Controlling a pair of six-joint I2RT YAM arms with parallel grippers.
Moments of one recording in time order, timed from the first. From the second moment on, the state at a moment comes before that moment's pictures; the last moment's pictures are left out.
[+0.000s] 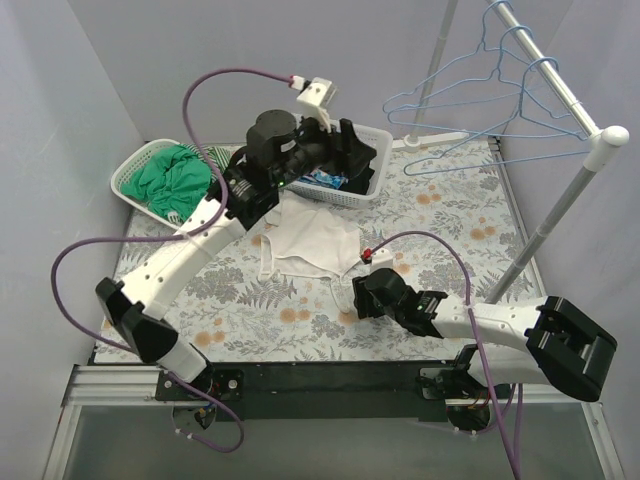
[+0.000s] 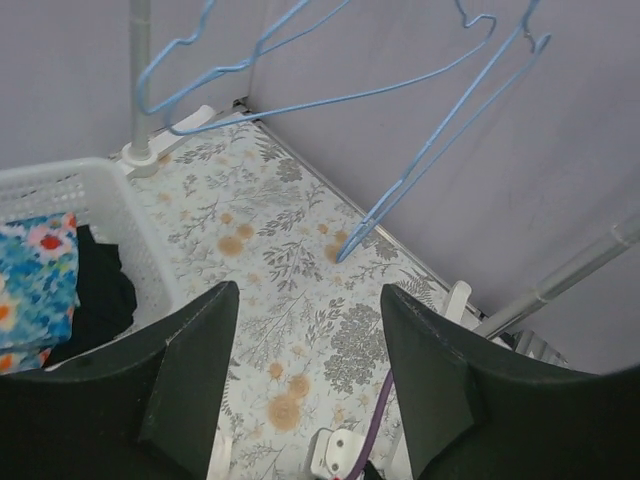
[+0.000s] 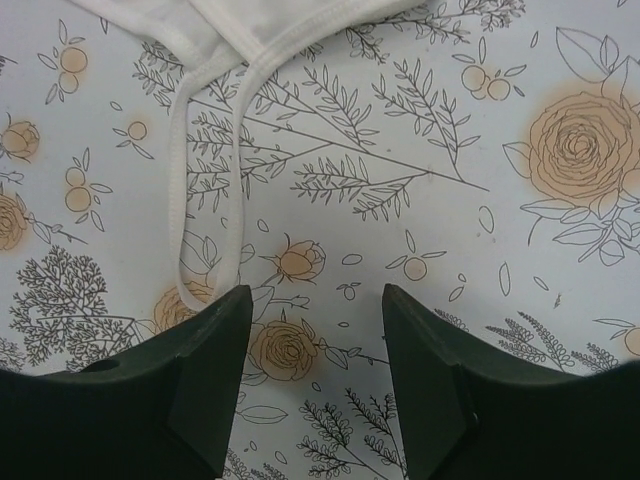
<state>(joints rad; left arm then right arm) -0.74 1.52 1.72 -0.25 0.14 -0.34 1.00 1.22 0.46 -0.02 0.31 0.50</state>
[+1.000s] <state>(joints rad) -0.90 2.04 2.17 -0.07 0.19 0.01 1.00 1.11 0.34 0.02 0.27 0.52</state>
